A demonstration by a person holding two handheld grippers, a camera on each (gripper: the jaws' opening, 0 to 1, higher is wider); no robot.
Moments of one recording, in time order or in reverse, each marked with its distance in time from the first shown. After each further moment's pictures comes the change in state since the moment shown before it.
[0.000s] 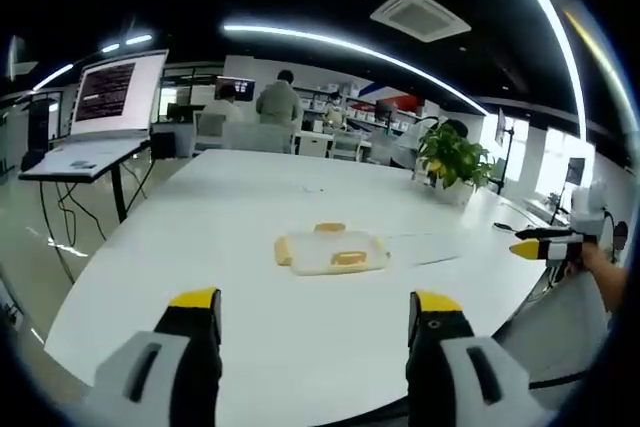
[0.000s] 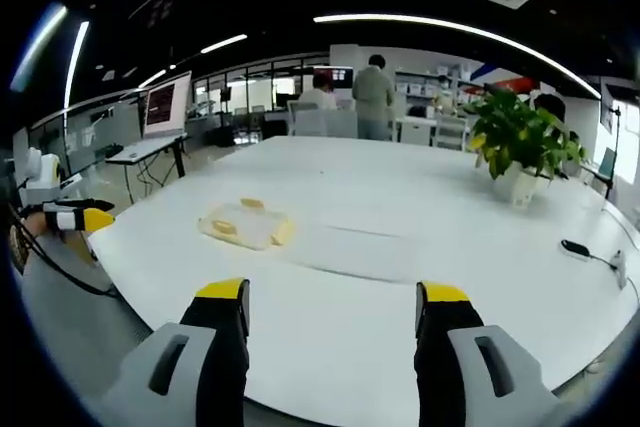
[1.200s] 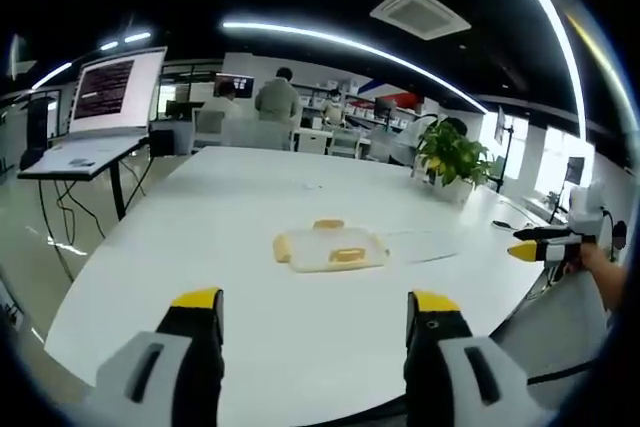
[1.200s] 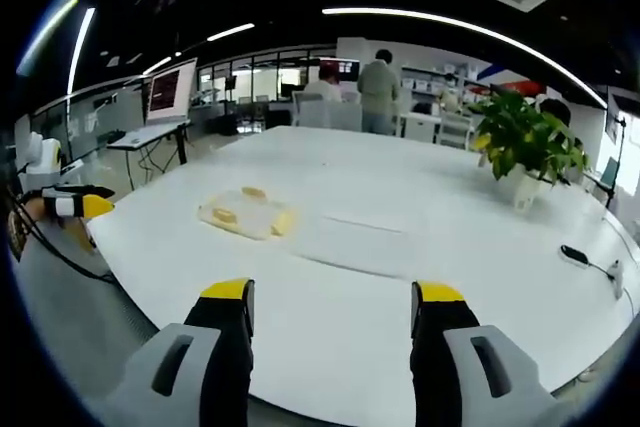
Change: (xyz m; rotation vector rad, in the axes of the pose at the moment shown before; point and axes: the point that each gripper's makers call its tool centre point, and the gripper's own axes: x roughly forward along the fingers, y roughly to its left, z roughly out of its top) left arm 0.001 0.001 -0.003 0.000 0.013 -0.003; right arm 0.001 0.001 -0.005 -0.029 0.028 0.009
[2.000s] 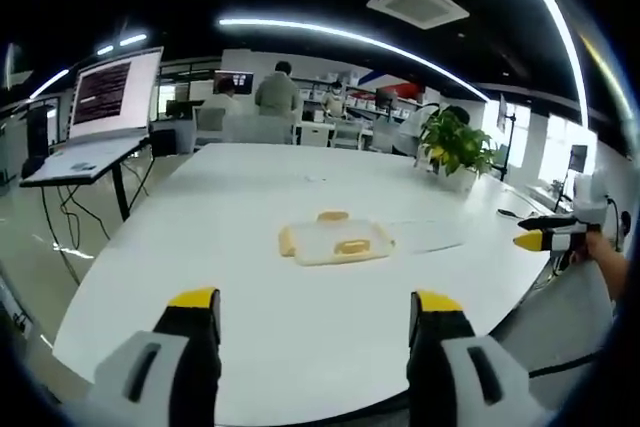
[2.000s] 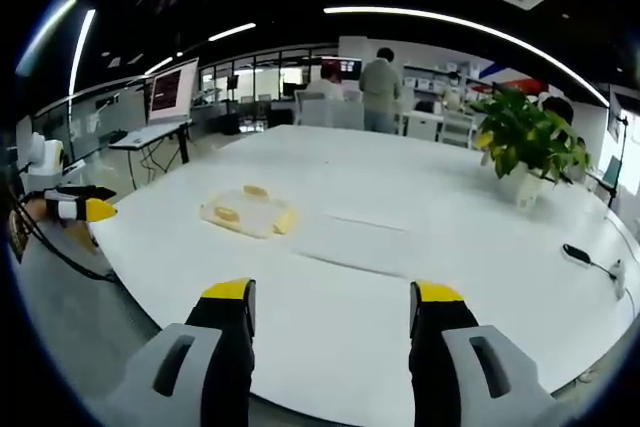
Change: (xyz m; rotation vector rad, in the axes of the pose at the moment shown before) left arm 0.001 0.000 -0.005 0.034 0.032 0.019; right arm 0.001 0.000 -0.002 -0.007 0.012 0.008
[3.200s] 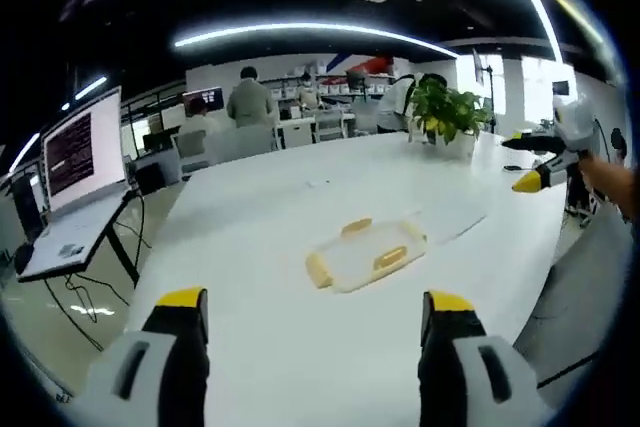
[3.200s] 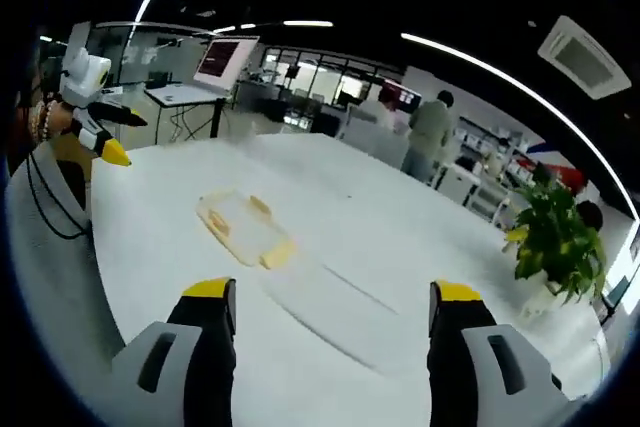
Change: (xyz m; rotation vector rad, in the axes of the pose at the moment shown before) left arm 0.050 0.040 0.044 0.293 0.028 -0.035; right arm 0.072 0.004 0.073 -0.380 -0.073 0.128
